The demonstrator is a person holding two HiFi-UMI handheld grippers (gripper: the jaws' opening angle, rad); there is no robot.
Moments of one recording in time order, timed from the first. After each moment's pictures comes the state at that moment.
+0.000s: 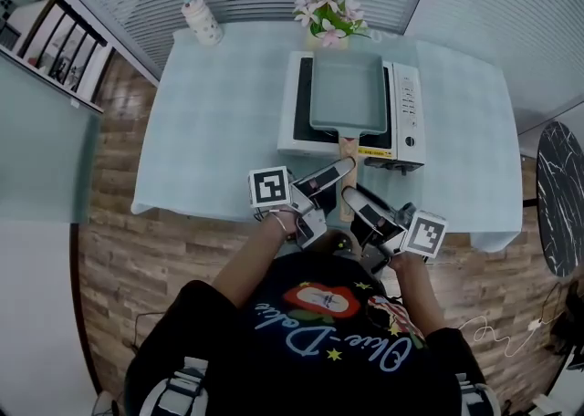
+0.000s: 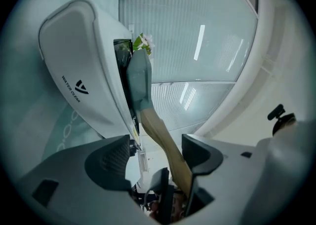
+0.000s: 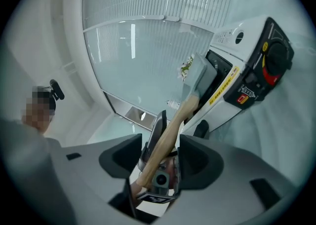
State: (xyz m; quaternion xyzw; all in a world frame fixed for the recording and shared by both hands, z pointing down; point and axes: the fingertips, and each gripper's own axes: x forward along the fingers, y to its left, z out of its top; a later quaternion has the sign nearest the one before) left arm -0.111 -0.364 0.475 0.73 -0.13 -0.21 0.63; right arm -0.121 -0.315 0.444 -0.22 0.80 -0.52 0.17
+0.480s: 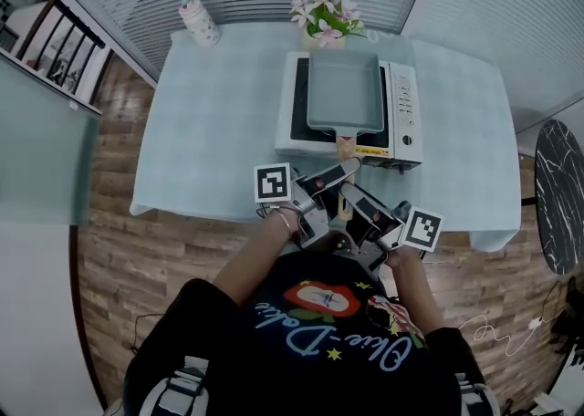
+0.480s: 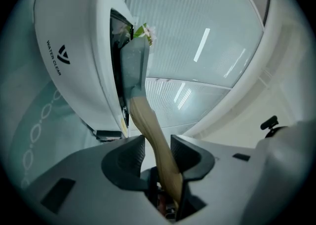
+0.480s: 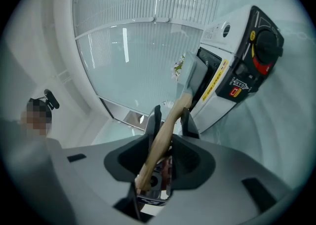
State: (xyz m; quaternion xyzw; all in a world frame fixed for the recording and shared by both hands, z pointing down) left arm -0.093 -0.357 0.458 0.72 -0.07 -0.23 0.65; right arm -0.119 -0.317 0.453 -0.22 0.78 -0.56 0.18
